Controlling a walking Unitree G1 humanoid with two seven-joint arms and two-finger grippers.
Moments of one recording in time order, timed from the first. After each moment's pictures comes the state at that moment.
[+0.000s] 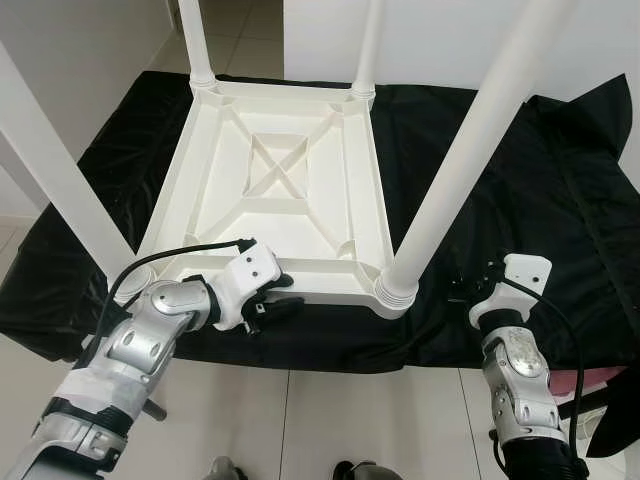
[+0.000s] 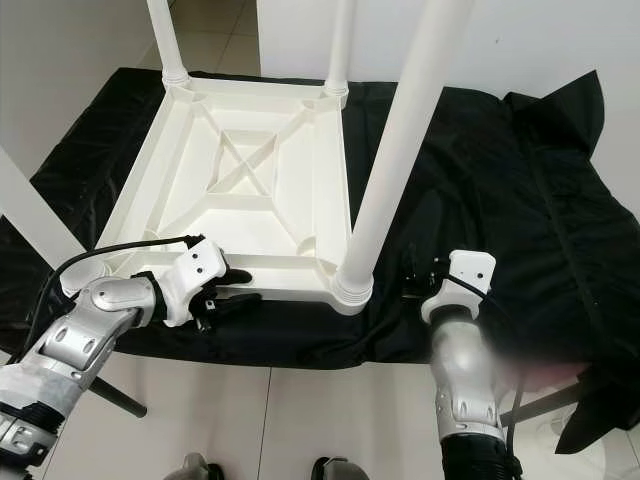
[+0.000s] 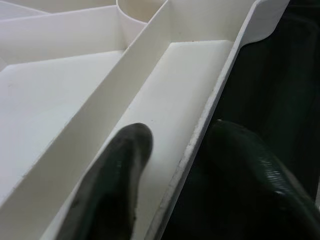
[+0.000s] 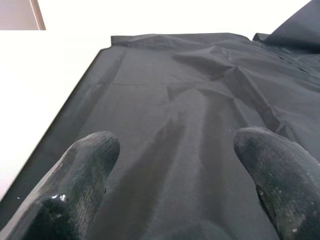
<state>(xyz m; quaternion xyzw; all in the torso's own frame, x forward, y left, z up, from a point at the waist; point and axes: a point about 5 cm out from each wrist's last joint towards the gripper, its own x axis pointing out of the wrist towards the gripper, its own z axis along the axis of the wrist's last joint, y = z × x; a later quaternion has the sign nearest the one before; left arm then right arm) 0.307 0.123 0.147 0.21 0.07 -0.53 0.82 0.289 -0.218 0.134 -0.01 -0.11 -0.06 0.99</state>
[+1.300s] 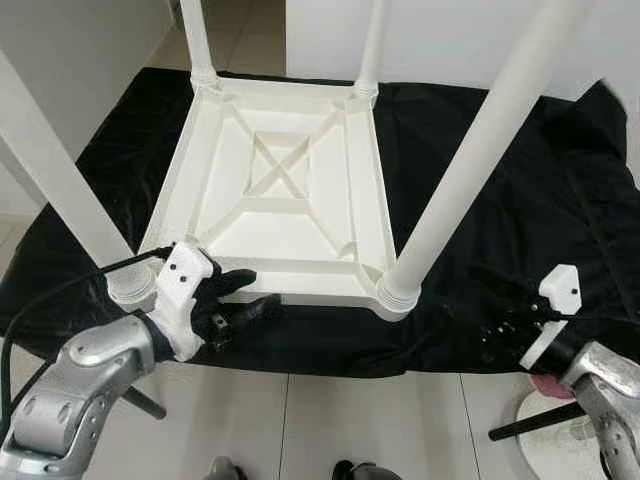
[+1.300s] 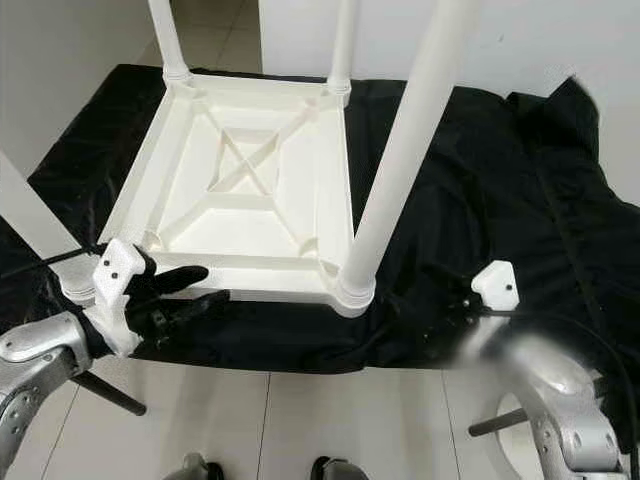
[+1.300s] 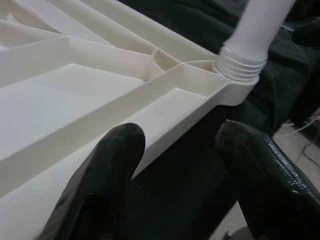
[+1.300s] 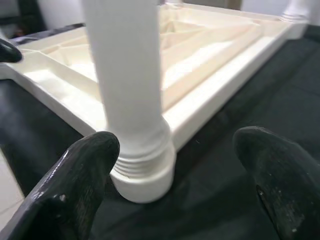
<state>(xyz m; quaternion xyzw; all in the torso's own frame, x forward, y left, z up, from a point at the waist) 0.232 0.152 0.179 0.05 0.04 -0.48 0.87 0.240 -0.217 0.175 -0.08 -0.04 0.36 0.93</state>
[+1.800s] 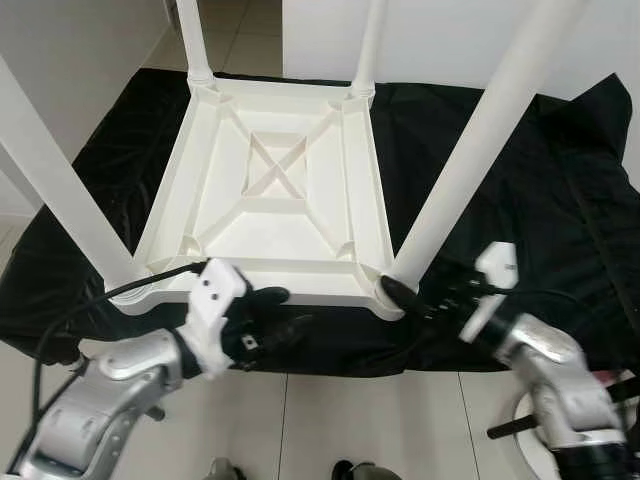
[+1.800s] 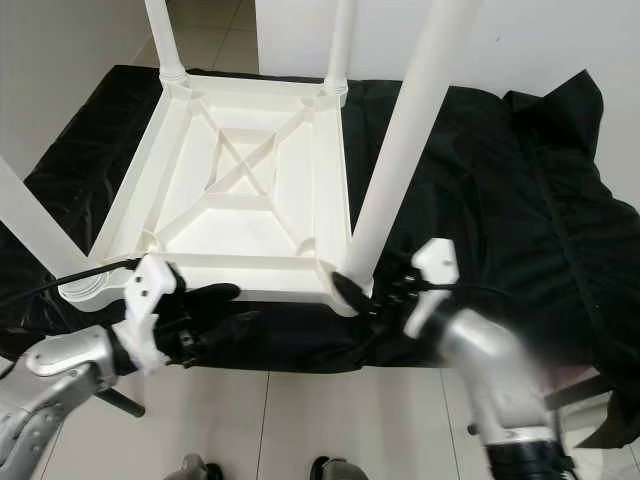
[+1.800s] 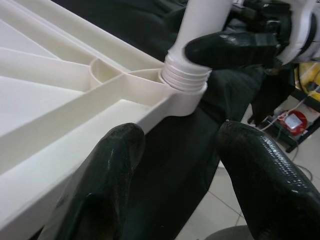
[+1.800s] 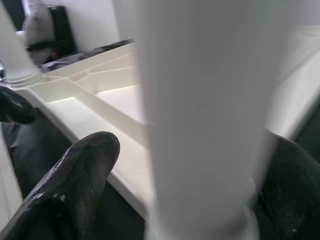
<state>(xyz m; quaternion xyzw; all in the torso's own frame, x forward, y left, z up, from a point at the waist) 0.222 0.119 0.174 0.02 0.04 -0.53 0.85 0.271 -0.161 0.166 -0.03 -0.06 0.39 0.92</state>
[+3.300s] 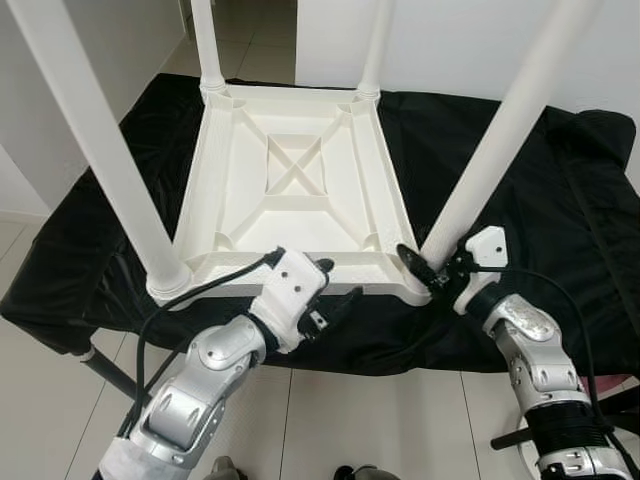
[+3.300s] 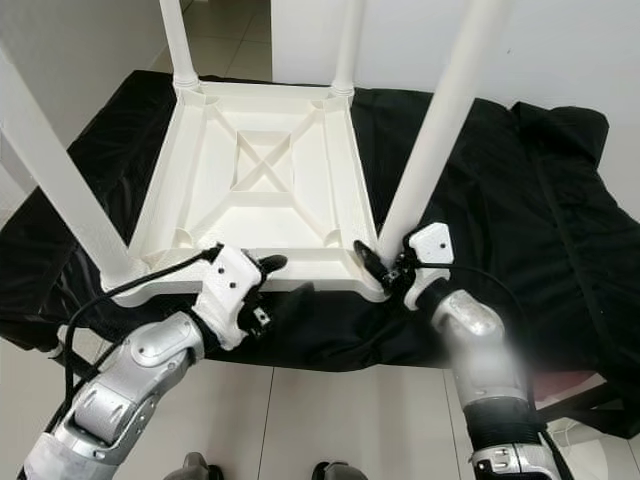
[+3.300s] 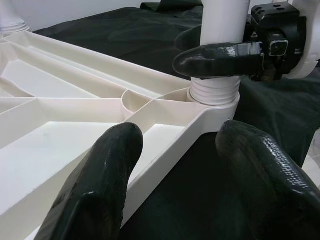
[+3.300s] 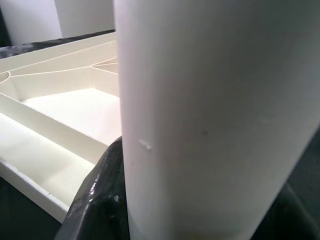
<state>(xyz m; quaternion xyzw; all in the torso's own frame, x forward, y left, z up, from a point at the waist) 0.250 0.058 0.170 0.09 -0.06 -0.44 0.89 0.310 -0.193 0.158 -0.08 -0.09 0.27 0.96</state>
